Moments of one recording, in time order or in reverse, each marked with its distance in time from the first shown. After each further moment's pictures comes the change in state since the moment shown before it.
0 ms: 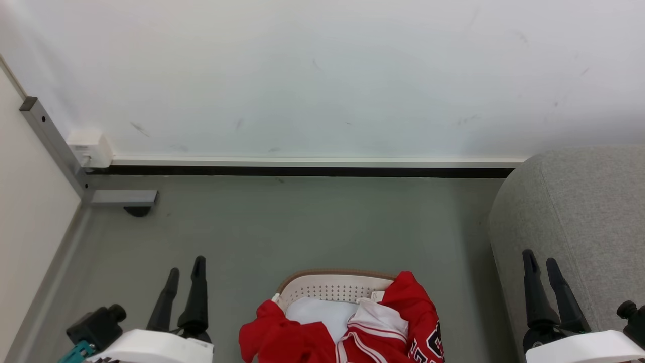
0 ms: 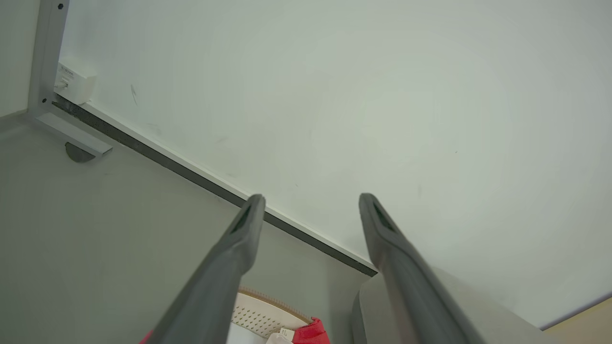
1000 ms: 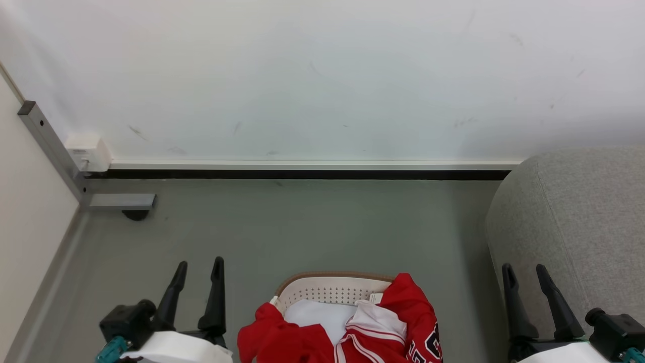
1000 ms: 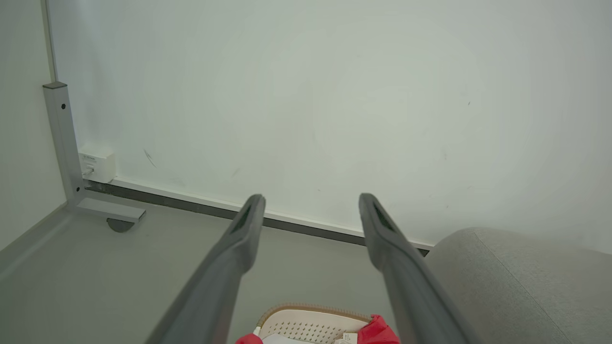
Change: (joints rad) left arm -0.005 0.002 -0.047 0.005 0.340 0.039 -0.077; right arm 0.005 0.016 0.010 0.065 -0.367 0.000 -0.079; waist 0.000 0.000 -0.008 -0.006
